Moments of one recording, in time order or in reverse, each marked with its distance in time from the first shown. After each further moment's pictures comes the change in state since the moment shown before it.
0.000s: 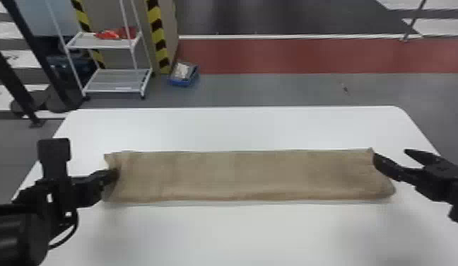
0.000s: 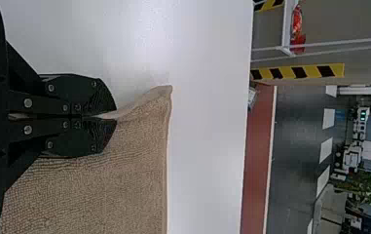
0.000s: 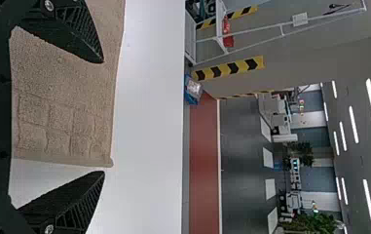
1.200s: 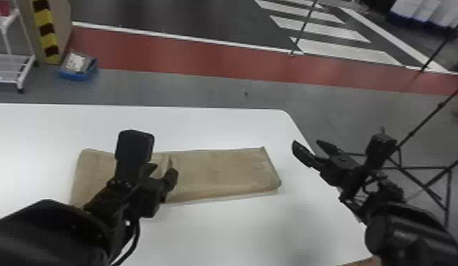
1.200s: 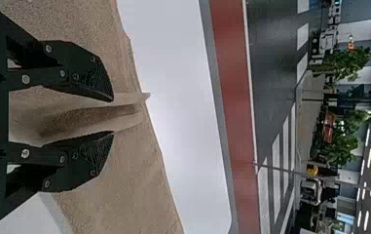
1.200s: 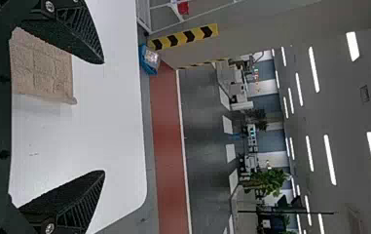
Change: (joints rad) left arm -0.051 -0.196 -0.702 -0.131 -0.005 0.030 0.357; right arm 0.019 0.003 -0.128 0.009 -0.095 -0.107 -0.026
